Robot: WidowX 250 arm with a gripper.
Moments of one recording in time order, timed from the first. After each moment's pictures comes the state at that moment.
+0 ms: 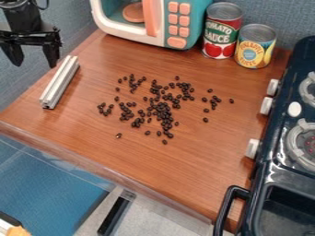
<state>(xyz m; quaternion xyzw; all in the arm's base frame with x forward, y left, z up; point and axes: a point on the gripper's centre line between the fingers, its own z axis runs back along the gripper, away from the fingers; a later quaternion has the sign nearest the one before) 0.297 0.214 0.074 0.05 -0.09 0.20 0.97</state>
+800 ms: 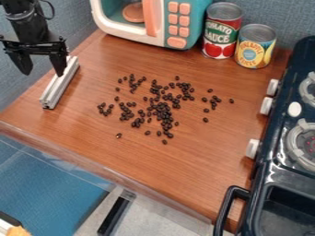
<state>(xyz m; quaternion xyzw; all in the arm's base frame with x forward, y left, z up) 0.301 0.207 0.058 0.02 -0.10 0.18 0.98</state>
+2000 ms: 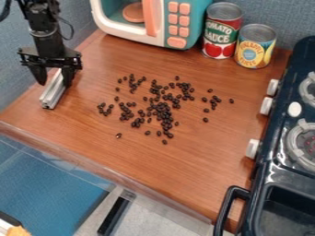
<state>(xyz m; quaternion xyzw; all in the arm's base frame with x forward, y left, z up) 0.321 0.209 0.018 0.08 -0.07 0.21 0.97</state>
